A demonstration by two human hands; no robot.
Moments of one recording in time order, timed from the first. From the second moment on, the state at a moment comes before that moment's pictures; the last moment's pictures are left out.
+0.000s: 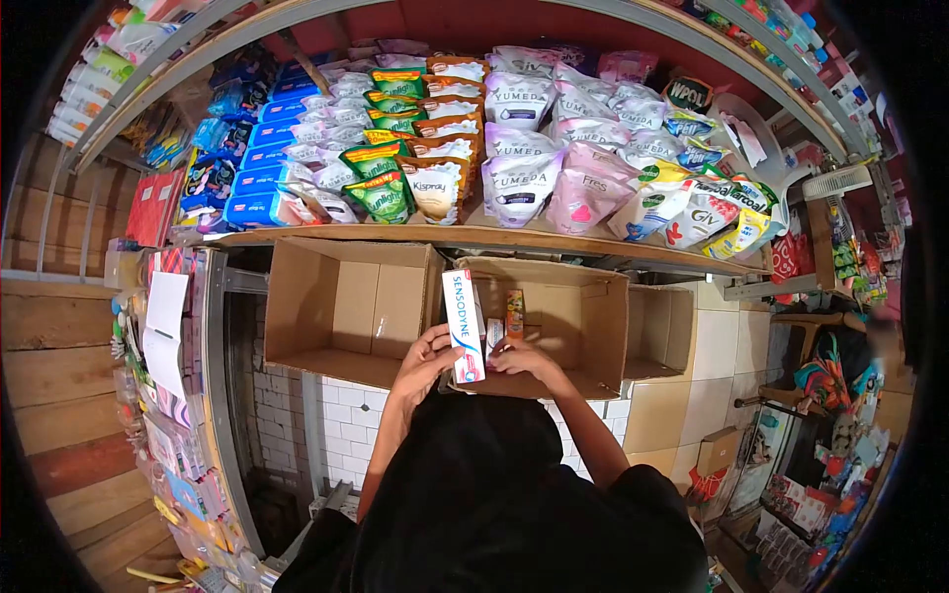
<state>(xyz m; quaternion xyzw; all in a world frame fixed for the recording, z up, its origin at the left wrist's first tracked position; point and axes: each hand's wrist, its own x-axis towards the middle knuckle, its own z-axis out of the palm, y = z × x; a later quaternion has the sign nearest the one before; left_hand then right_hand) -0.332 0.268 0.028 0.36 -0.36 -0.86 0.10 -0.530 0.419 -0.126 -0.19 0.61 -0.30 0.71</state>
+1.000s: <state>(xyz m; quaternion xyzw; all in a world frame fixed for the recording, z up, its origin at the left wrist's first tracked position) -0.317 0.273 0.037 0.35 -0.35 -0.87 0.08 -0.496 0.426 -0.198 0.15 0.65 -0.41 0.63</state>
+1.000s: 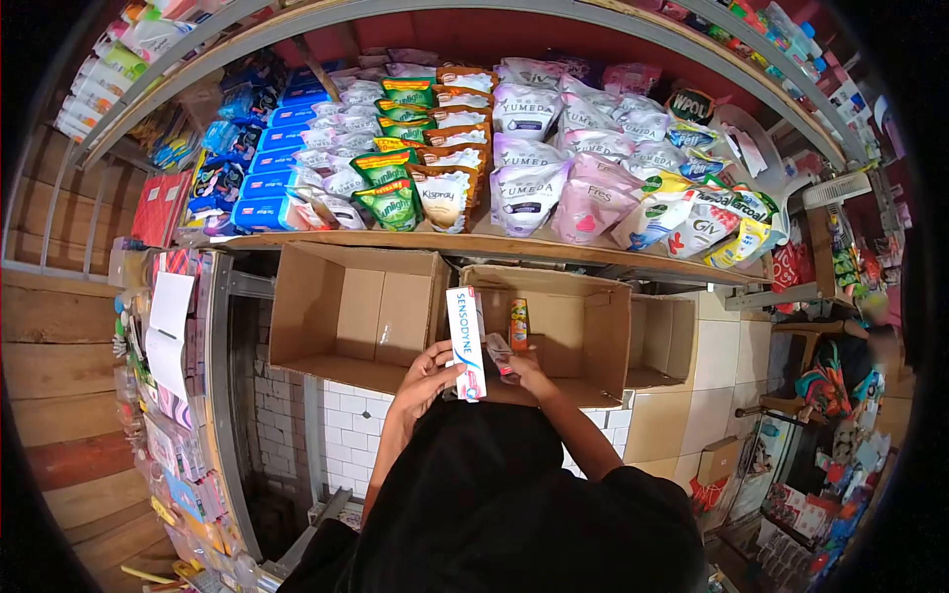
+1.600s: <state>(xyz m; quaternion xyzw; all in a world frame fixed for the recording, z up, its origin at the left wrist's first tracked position) -0.324 0.259 0.028 0.32 -0.31 -0.89 0.08 -0.478 0.435 0.002 0.09 0.37 -0.67 0.63</state>
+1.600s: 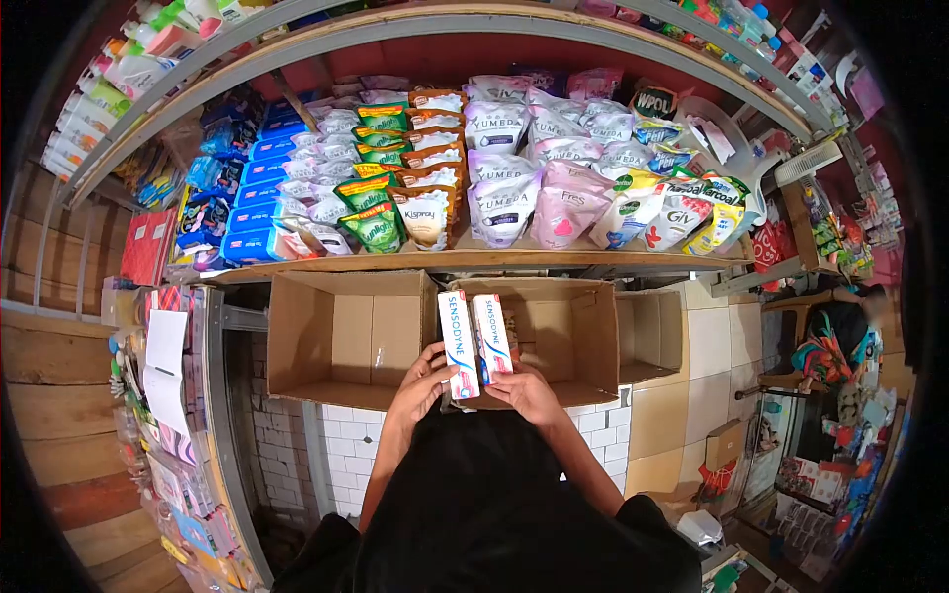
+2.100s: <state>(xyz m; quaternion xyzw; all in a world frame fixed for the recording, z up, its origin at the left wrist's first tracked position) -0.283 0.221 0.043 0.27 -0.29 -0.92 0.06 -0.429 0.390 0.047 0.02 0.47 -0.67 0.58</state>
